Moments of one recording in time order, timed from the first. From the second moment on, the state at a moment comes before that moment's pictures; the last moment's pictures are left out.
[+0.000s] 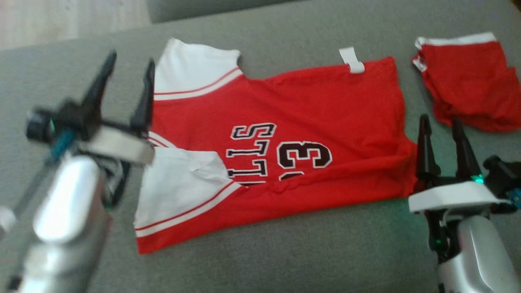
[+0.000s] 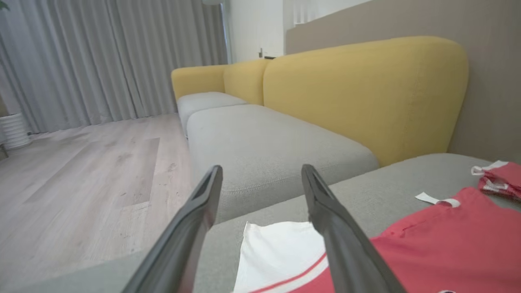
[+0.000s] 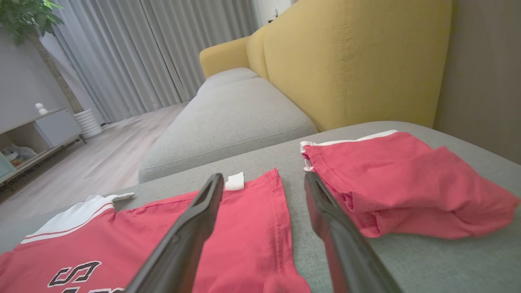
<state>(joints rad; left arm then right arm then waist) -0.51 0.28 -0.32 0.34 -0.30 -0.03 -0.15 -0.19 -0.04 -0.05 0.26 0.27 0.13 -0.20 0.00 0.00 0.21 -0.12</state>
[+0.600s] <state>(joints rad) -1.04 0.56 -0.65 0.67 -0.54 -0.13 0.29 -0.33 -0.04 0.12 0.27 0.33 0.13 -0.25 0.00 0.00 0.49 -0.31</state>
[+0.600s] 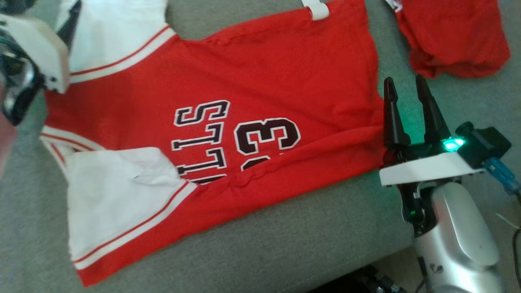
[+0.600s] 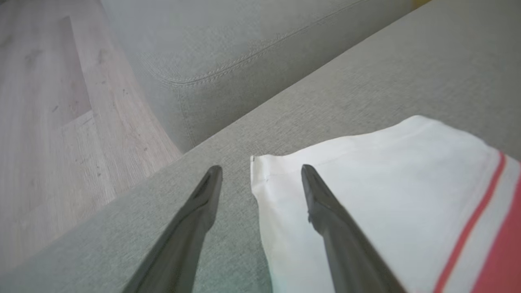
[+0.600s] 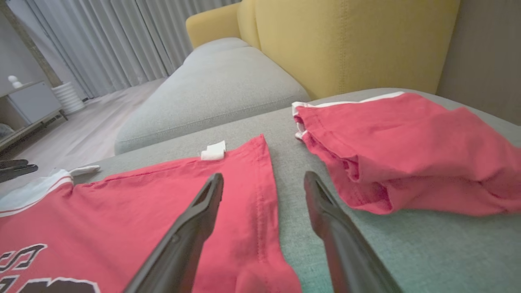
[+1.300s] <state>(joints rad) -1.17 0.63 -0.88 0.79 -0.79 -0.13 0.40 -0.36 -0.04 0.09 0.27 0.33 0.13 -0.25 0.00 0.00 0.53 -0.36</state>
